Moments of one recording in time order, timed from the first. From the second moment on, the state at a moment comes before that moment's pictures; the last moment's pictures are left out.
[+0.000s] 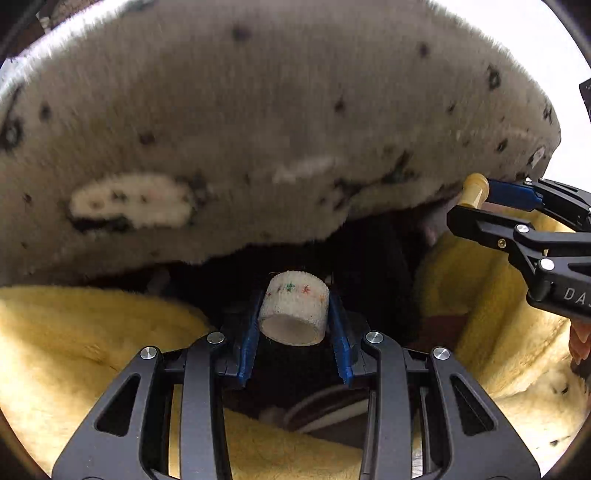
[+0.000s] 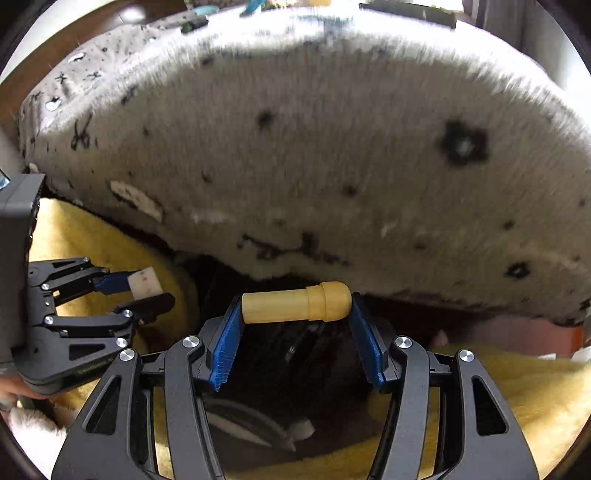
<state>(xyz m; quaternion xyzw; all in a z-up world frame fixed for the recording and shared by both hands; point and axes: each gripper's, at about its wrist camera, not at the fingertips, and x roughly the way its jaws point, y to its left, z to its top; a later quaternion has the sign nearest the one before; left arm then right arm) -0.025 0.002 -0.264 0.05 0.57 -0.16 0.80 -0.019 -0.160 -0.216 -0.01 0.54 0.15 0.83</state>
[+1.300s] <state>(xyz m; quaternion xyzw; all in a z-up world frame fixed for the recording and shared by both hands) -0.020 0.002 -0.222 0.06 0.54 -0.16 0.83 -0.010 -0.190 -0.162 -0.02 0.48 0.08 0.88</state>
